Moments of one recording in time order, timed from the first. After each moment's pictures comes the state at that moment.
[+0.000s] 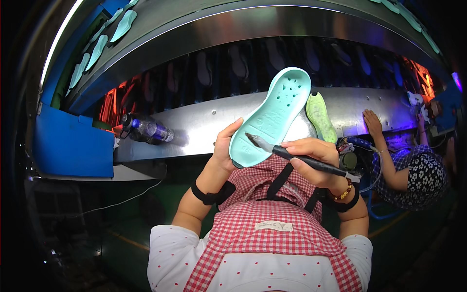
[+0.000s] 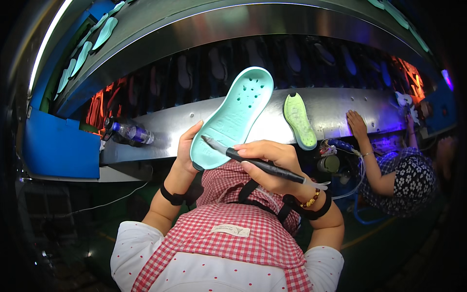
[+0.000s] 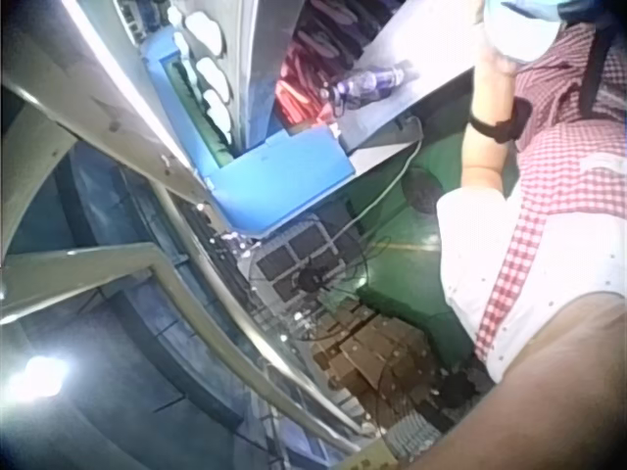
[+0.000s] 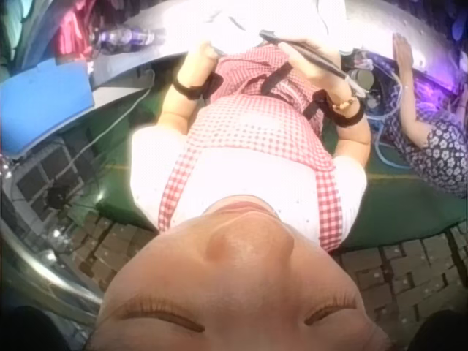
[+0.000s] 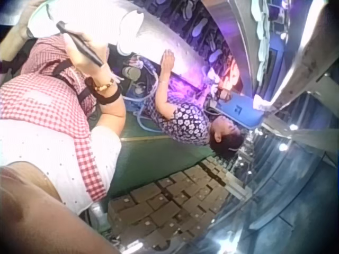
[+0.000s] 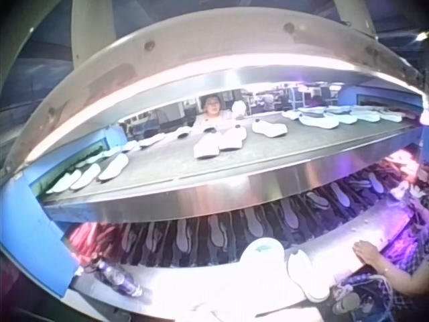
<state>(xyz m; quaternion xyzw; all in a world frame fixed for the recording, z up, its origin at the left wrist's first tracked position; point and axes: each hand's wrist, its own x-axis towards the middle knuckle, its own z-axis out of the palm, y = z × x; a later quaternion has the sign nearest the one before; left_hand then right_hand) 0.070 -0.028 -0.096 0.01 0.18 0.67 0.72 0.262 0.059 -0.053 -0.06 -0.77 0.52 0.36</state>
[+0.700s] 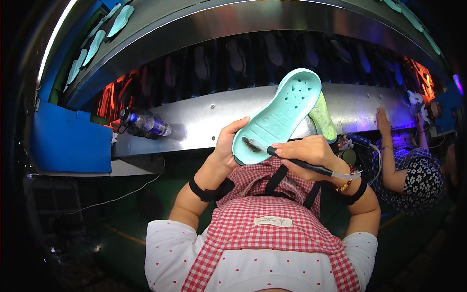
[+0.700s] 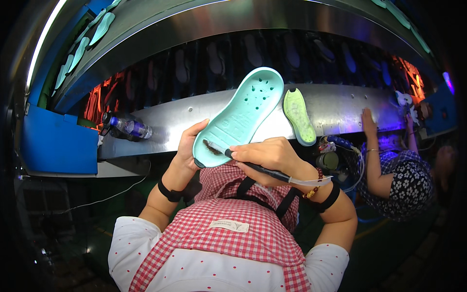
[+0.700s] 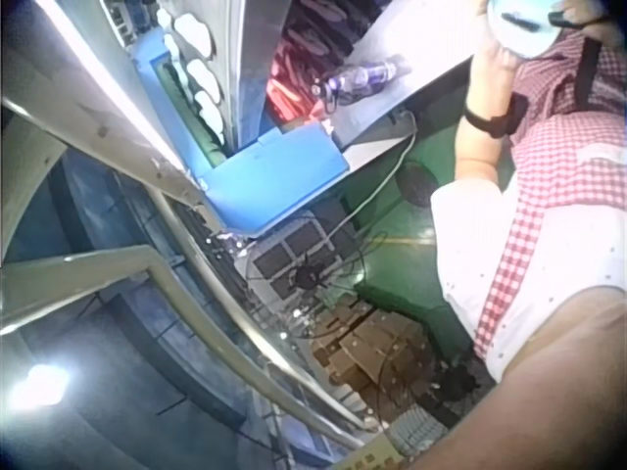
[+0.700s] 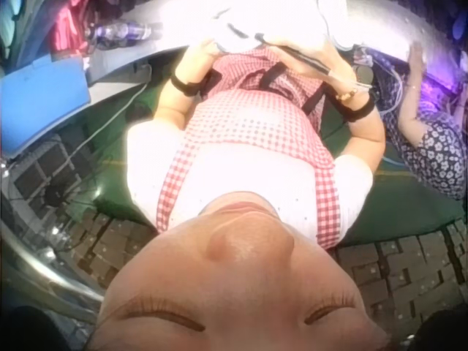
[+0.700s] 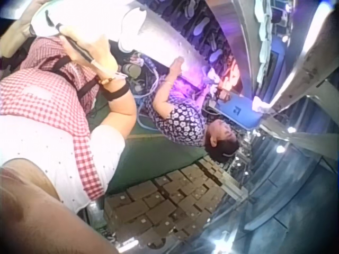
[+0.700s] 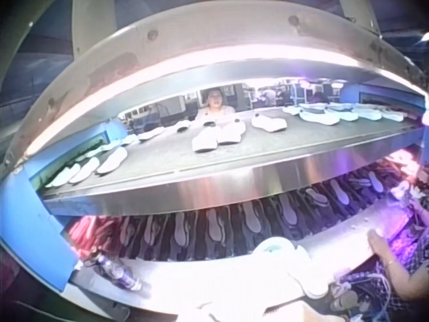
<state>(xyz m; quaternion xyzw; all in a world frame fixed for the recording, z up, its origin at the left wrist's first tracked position) 0.074 -0.024 -0.095 -0.02 0.19 0.64 0.75 0.255 0.077 -0.056 0.03 -0.88 0.38 0.29</state>
